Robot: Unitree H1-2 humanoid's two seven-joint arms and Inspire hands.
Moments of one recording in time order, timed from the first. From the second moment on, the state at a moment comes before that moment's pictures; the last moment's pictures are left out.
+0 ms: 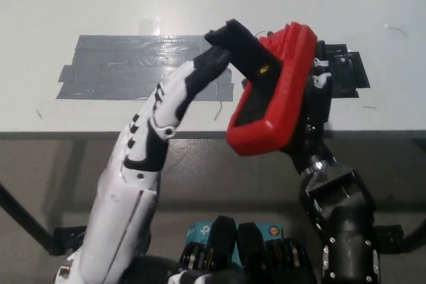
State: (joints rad) left_arm -0.30 -0.09 -0.23 -0.93 0.46 0.03 -0.26; right_arm -0.47 0.26 -0.25 0.08 1.06 0.47 0.11
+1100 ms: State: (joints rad) left_arm -0.37 -0.05 -0.16 -0.83 0.62 -0.04 -0.28; right_arm -0.24 0.19 0.04 -0.14 1.17 0.47 0.11
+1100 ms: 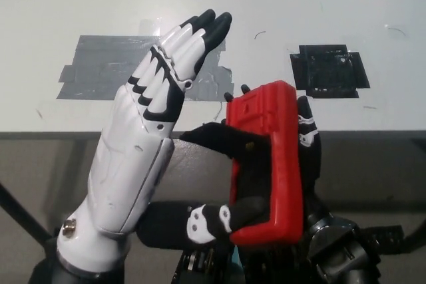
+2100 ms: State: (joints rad) left_arm -0.29 -0.05 -0.15 -0.82 0.65 -0.11 -0.28; right_arm -0.24 0.19 0.04 -0.26 1.29 0.47 0.08
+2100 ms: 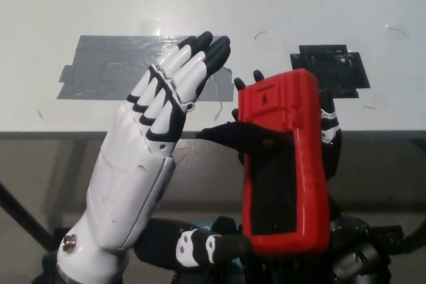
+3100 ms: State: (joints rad) left_arm -0.20 -0.07 -0.21 -0.83 0.61 -0.18 -0.23; right_arm -0.24 0.19 0.04 -0.31 1.32 0.46 0.00
